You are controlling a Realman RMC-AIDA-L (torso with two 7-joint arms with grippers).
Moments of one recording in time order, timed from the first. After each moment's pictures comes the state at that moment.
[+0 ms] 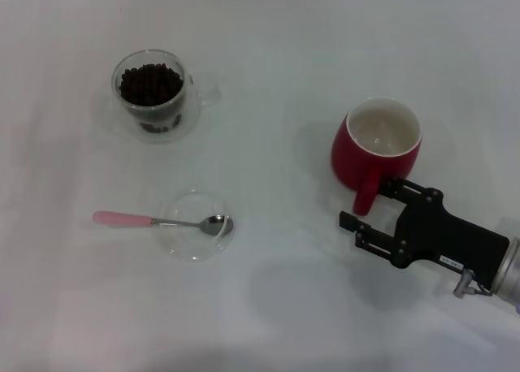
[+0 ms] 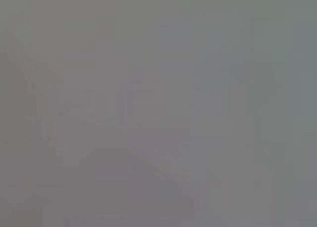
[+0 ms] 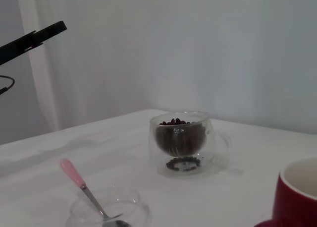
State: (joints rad) left arm -0.34 -2.08 0.74 -0.02 0.45 1.62 -0.31; right arm 0.17 2.01 -1.96 -0.23 -0.46 -1.31 0.54
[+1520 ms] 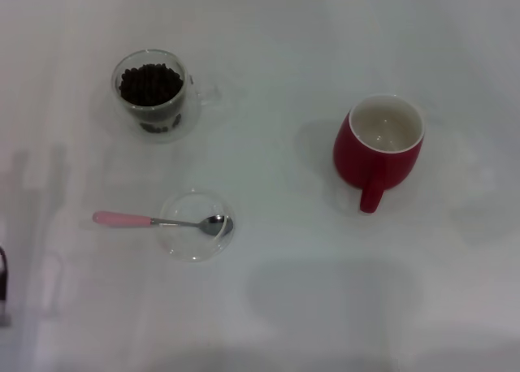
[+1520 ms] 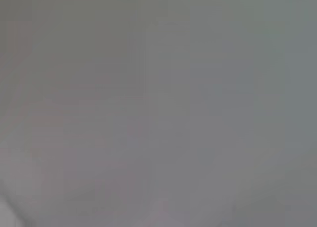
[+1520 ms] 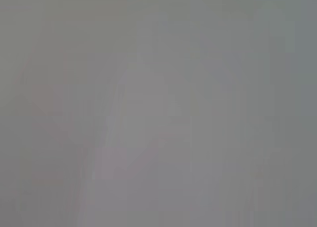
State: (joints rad) left arm -0.33 -2.10 0.60 -0.46 0.84 1.83 -0.85; right arm 0.16 1.82 -1.13 -0.22 -0.46 -1.58 0.47
